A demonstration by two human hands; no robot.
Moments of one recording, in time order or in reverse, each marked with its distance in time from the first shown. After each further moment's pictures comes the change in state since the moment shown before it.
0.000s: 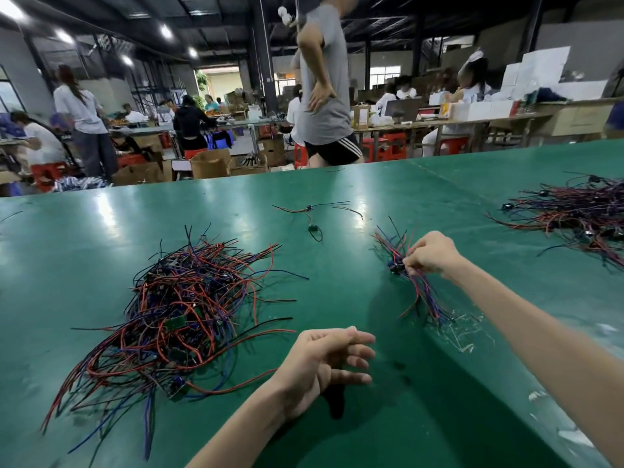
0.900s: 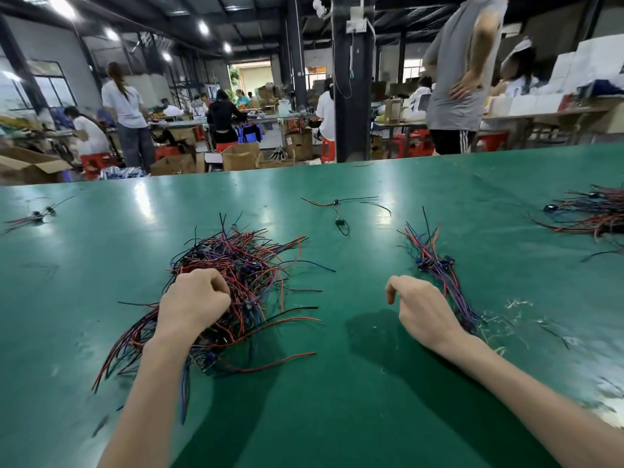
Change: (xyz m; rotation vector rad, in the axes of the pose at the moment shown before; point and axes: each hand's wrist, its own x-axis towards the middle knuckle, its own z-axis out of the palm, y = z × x) left_hand -0.052 0.095 -0.125 1.417 0.978 0.032; right_hand -0.104 0.004 0.069 -0.406 0.055 -0.680
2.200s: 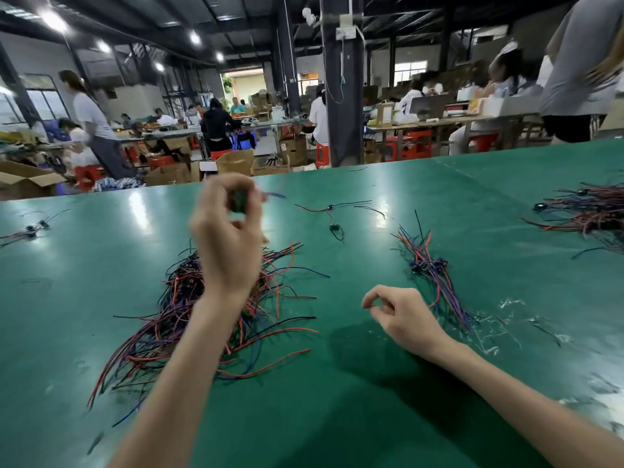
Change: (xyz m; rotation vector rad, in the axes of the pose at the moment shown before) left_hand -0.003 0.102 -0.029 -0.817 0.706 0.646; right_hand -0.006 -0.015 0.003 0.439 0.003 0.019
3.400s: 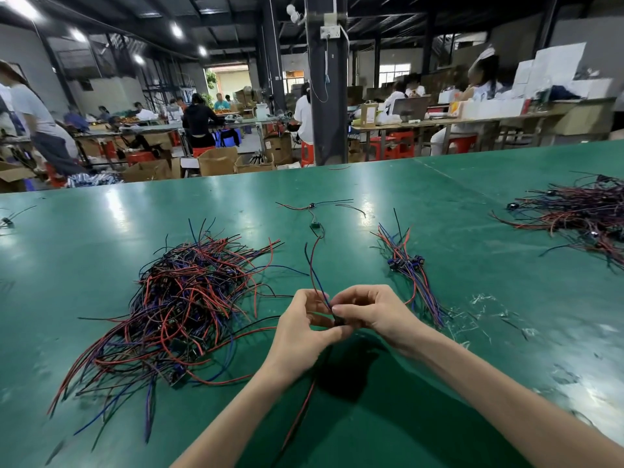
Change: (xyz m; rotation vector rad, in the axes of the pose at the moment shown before) left_hand -0.136 -0.005 0.046 -0.213 -0.703 -0.757; right_hand -0.002 -0.021 -0.004 0.769 -0.183 0.323
